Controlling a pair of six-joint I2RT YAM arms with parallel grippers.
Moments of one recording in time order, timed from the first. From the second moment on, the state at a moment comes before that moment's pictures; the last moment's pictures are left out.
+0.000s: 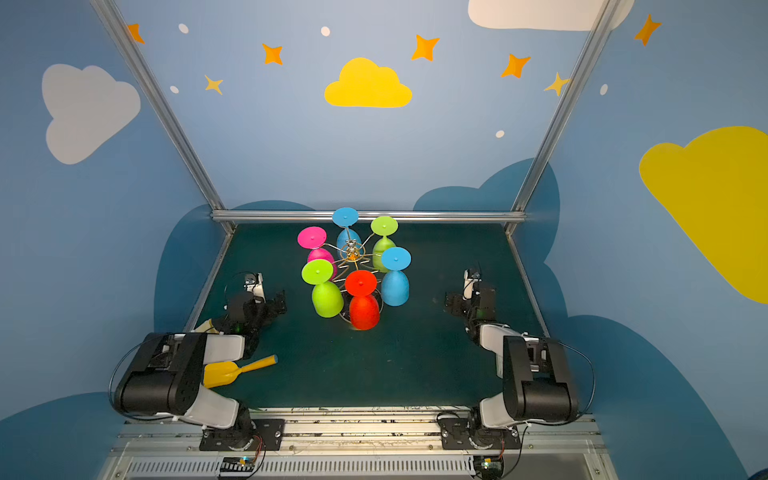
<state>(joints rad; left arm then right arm) 0.02 1.52 0.38 0.72 -0.08 -0.07 0.02 1.47 0.52 0.34 -0.08 0.05</state>
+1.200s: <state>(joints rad) 0.00 1.52 0.38 0.72 -0.10 -0.06 0.02 1.46 0.52 0.34 -0.08 0.03</state>
